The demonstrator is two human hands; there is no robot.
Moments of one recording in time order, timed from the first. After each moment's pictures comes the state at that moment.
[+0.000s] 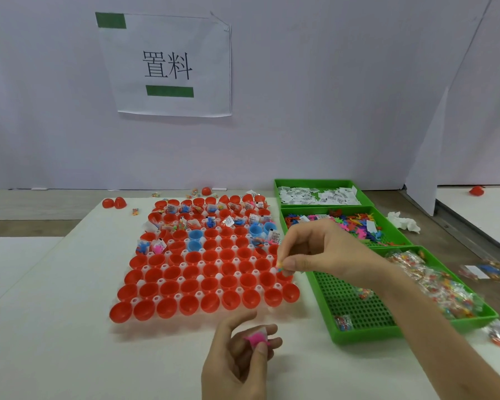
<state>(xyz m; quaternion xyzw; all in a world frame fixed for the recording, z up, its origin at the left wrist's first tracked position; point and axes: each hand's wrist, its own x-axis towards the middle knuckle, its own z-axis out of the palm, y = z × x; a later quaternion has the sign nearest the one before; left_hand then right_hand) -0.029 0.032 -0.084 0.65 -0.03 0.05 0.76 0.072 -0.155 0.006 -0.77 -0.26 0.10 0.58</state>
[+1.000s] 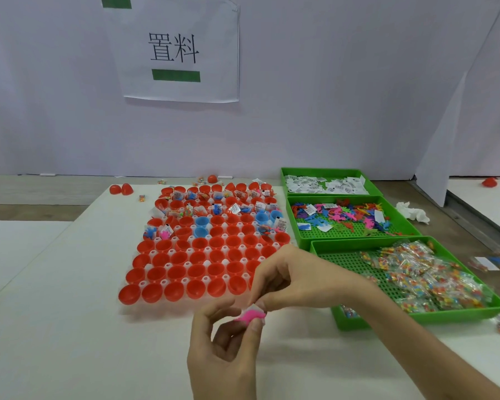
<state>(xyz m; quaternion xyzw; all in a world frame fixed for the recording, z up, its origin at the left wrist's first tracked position) -0.027 0.037 -0.090 0.63 0.05 0.21 0.74 0.061 -0.105 -0.020 -0.82 -0.31 0.19 0.44</state>
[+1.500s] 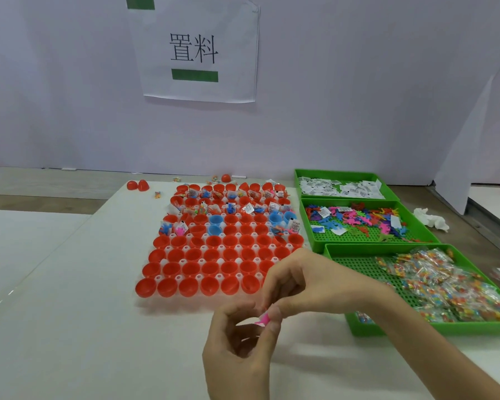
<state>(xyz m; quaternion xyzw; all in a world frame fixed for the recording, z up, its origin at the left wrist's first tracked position) -0.030 0.037 -0.086 0.63 0.06 0.19 0.75 0.058 -0.104 -0.016 -0.79 -0.31 0.24 0.48</state>
